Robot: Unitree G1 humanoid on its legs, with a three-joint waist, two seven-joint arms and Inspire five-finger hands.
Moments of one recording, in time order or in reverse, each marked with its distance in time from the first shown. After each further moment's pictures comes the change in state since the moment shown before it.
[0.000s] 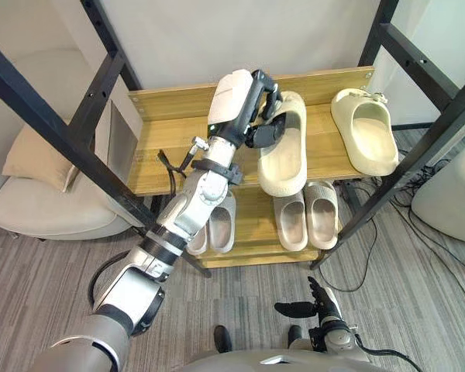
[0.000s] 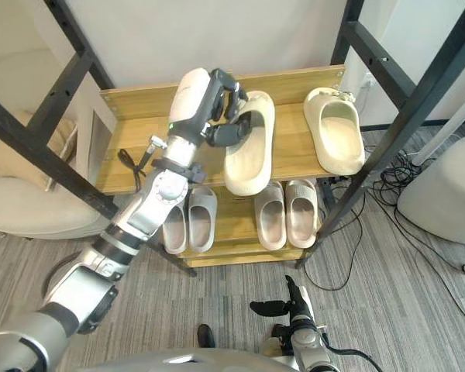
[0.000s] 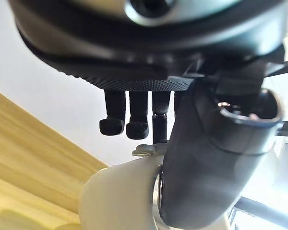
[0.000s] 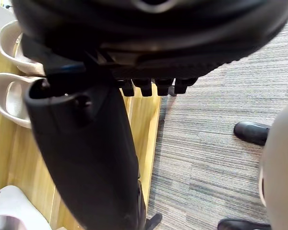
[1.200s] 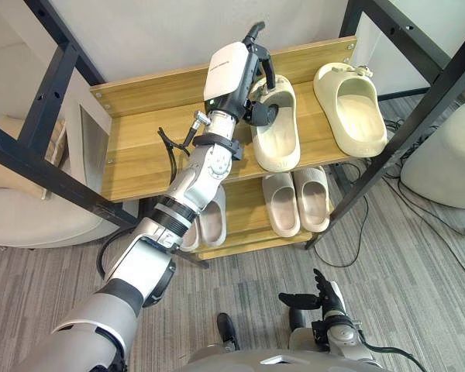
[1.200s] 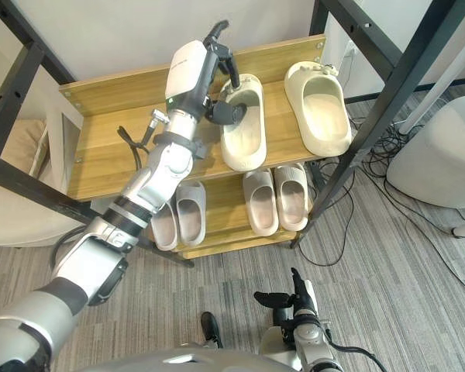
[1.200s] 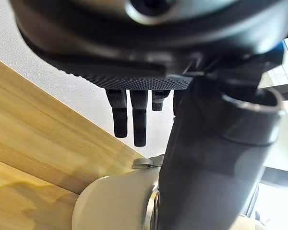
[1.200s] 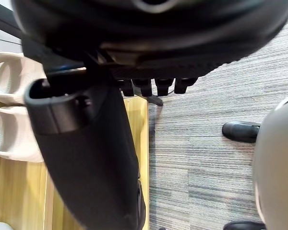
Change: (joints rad) left arm -0.146 -0.046 0.037 0.210 0.005 0.071 0.060; right arm -0.003 -0.006 -0.018 -0.034 0.032 -0.014 -0.026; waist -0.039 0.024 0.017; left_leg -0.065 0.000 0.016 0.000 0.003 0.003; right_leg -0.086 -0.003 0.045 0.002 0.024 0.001
